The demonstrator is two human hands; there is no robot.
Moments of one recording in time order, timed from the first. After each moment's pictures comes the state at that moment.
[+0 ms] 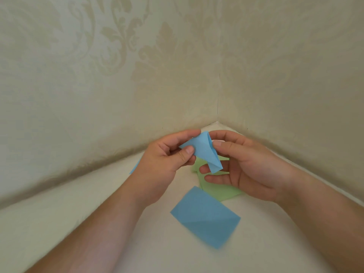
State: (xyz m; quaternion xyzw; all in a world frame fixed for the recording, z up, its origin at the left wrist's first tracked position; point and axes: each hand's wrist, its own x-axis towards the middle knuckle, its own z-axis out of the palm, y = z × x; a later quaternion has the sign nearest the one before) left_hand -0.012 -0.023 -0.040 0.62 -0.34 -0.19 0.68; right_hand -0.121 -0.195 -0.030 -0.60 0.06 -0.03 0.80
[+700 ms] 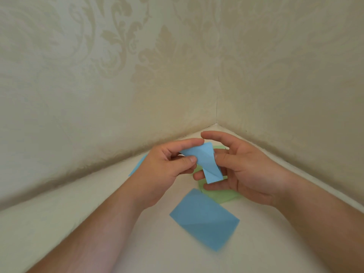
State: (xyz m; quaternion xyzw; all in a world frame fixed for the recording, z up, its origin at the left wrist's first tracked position) left_hand -0.014 -0.021 -0.037 0.65 -0.33 -0.23 0.65; right_hand -0.124 -0.190 -0.031 -0.65 0.05 -0.04 0.76
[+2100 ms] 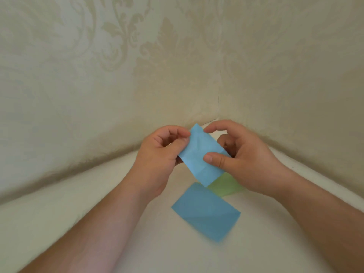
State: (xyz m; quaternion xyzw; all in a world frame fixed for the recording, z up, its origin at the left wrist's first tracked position) left_hand -0.016 -0.027 -0.034 0.62 -0.25 -0.15 0.73; right_hand -0.125 -0.193 -0.038 -0.81 -0.01 -0.21 0.55
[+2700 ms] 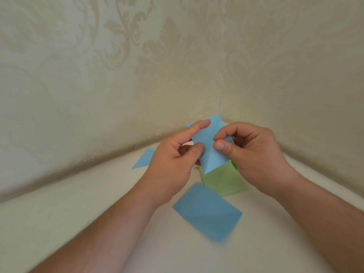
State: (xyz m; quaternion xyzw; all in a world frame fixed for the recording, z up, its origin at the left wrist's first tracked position) left_hand -0.032 -0.031 -0.037 0.67 -0.35 -0.13 0.64; right_hand -0.119 -0.191 -0.039 -0.73 0.00 -0.29 0.62
